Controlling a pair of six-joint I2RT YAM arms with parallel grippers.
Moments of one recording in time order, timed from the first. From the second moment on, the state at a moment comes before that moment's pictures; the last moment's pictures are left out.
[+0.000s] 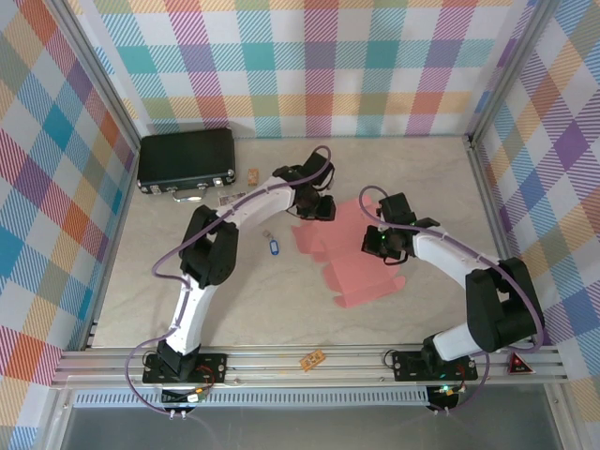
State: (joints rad) left arm -0.68 2.18 1.86 -0.80 0.17 -0.48; right arm 0.36 1.47 0.84 -0.48 -0.20 0.55
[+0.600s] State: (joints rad) left arm -0.70 2.29 1.83 -0.73 0.20 -0.55; right arm 0.40 1.50 0.71 -0.50 -0.26 0.51
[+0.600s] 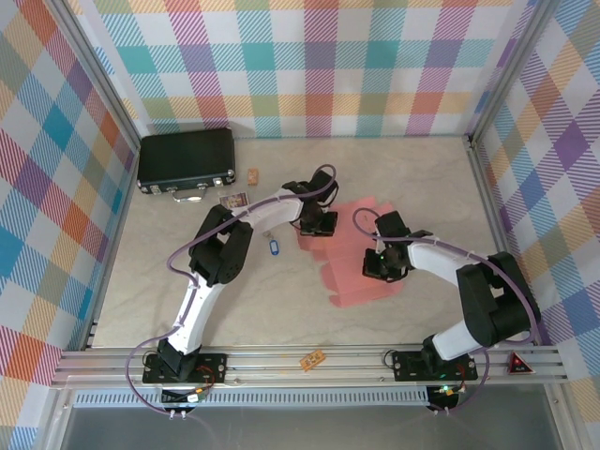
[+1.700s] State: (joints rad) left arm -0.57 2.32 2.08 -0.74 0.09 -0.52; right arm 0.35 1.62 0.93 -0.43 -0.28 0.51
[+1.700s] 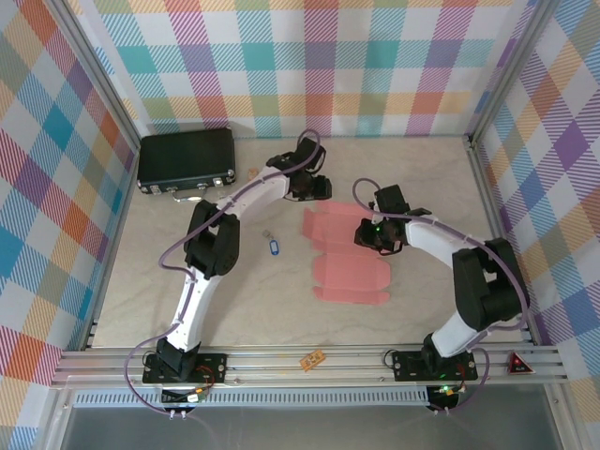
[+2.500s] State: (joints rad) left arm -0.55 2.47 2.22 -0.82 0.18 -0.50; right arm 0.35 1.73 0.94 -0.39 -0.29 0.51
